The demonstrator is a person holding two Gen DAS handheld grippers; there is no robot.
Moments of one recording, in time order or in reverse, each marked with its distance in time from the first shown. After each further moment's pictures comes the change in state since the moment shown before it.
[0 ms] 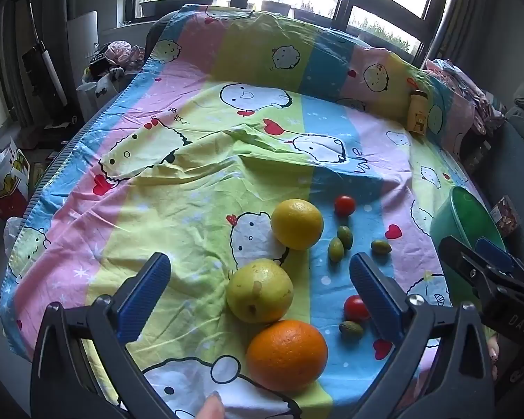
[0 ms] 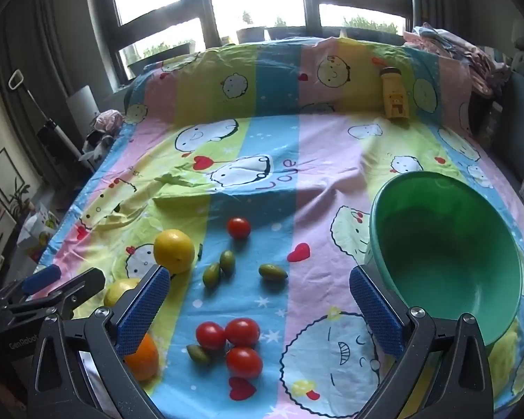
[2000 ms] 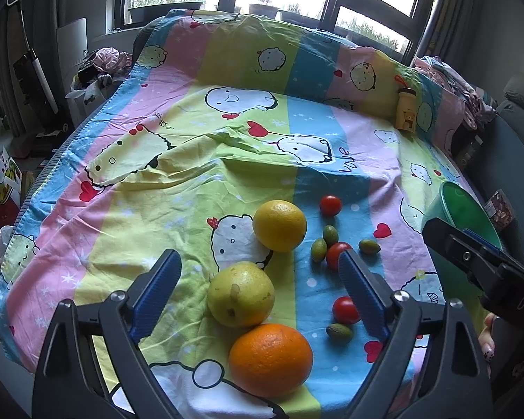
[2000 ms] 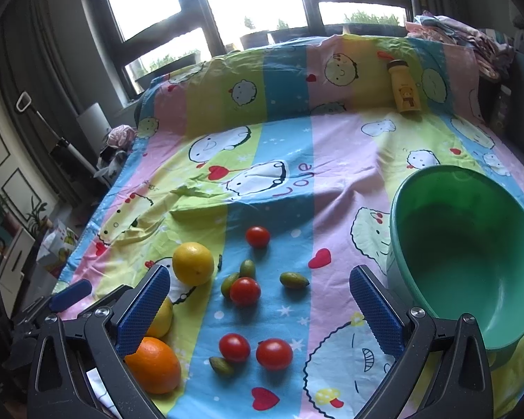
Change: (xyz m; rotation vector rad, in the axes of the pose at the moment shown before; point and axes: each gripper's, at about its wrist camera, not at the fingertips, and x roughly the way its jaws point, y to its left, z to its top) left arm 0.003 -0.013 -0.003 0.023 -0.013 -0.030; right arm 0.005 -0.004 0.004 0.088 -0.020 0.118
